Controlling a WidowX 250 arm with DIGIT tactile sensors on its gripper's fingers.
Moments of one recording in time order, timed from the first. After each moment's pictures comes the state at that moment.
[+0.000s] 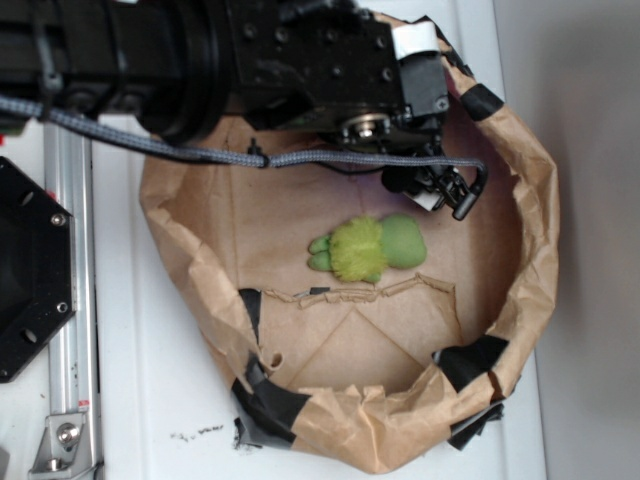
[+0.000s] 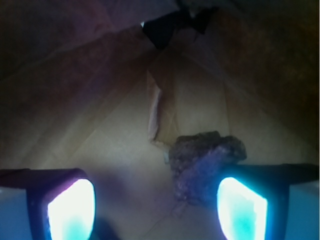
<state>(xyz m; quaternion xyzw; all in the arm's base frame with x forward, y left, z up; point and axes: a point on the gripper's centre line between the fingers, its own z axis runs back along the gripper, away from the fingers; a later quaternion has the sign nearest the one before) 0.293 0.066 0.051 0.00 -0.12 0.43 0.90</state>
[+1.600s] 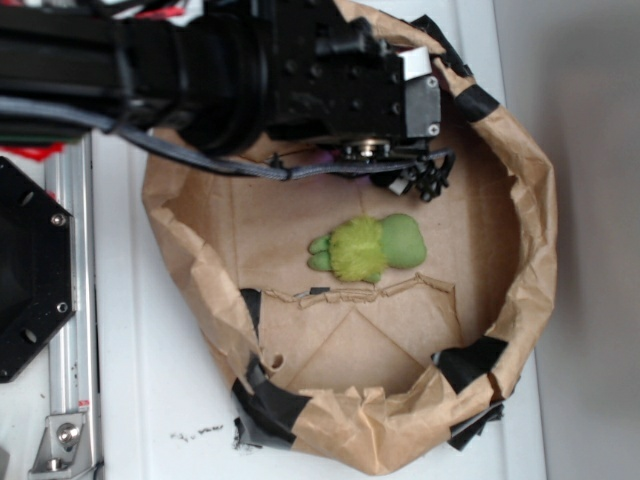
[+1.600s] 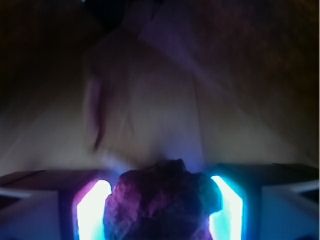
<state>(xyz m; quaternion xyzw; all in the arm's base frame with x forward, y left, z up) 0.284 0.067 0.040 0.04 -0.09 0.43 0.90</state>
